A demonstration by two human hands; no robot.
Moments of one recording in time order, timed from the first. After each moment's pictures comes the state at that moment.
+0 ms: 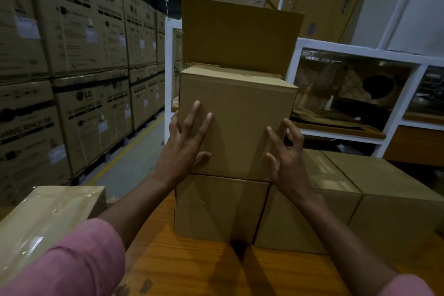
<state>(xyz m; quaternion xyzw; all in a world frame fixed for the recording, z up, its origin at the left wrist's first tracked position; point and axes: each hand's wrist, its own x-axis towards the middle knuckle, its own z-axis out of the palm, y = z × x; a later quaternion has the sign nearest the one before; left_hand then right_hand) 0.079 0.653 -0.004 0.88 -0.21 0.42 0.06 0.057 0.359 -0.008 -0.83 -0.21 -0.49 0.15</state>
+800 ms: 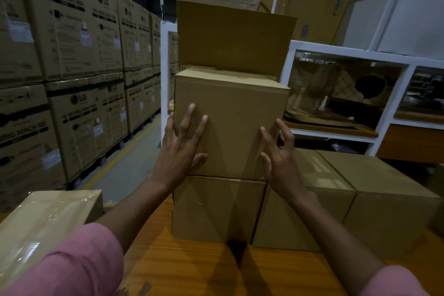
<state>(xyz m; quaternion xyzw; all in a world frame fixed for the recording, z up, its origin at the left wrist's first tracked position) 0.078 0.654 -0.007 0.88 -0.19 0.44 0.03 0.052 0.366 -0.007 -0.85 -0.20 -0.46 0.13</state>
